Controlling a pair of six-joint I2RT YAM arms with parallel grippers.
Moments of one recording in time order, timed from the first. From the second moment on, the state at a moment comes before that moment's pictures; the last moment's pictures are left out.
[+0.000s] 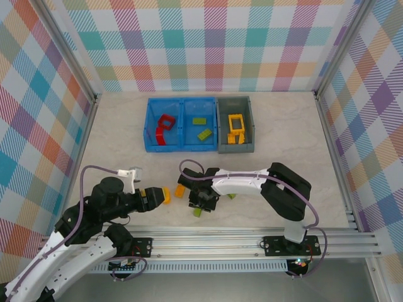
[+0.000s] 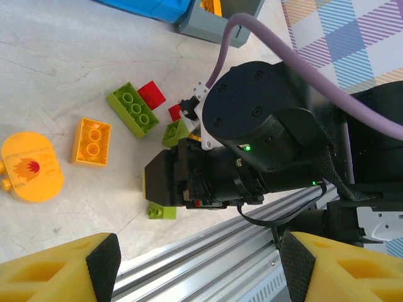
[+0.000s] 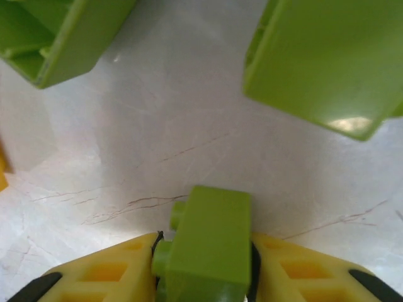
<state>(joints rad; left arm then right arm) -0.72 0.41 0.72 -0.90 0.15 -0.81 1.13 1.87 1.19 -0.69 -0.09 1.35</state>
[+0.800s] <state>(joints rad) -0.73 1.01 1.05 -0.68 -0.02 -0.77 0.69 2.05 1.96 -0.82 -0.07 0.64</state>
